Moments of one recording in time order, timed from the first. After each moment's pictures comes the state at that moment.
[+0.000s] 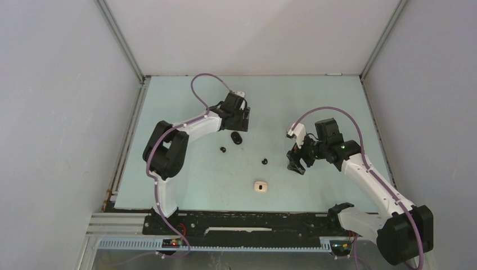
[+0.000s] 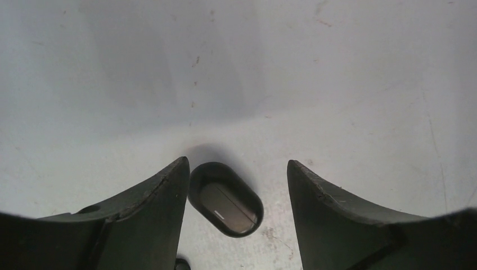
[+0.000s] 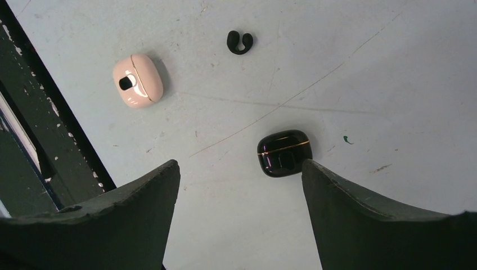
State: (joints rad) left arm -0.58 1.96 1.40 -0.32 -0.11 -0.34; right arm 0.33 1.07 0.78 -0.63 -0.54 -0.49
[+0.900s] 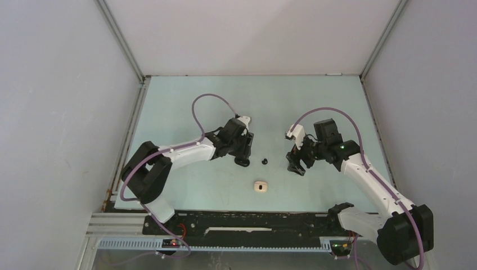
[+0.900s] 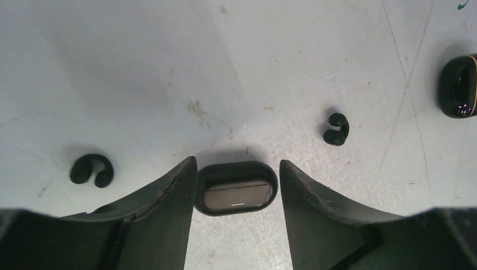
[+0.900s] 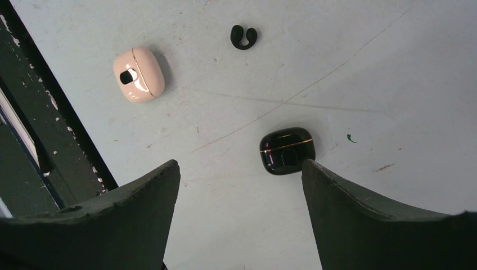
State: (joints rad) left arm -0.75 1.66 0.97 -0.20 -0.05 -0.39; right arm 0.34 1.08 0.78 -0.65 -0.53 -0.51
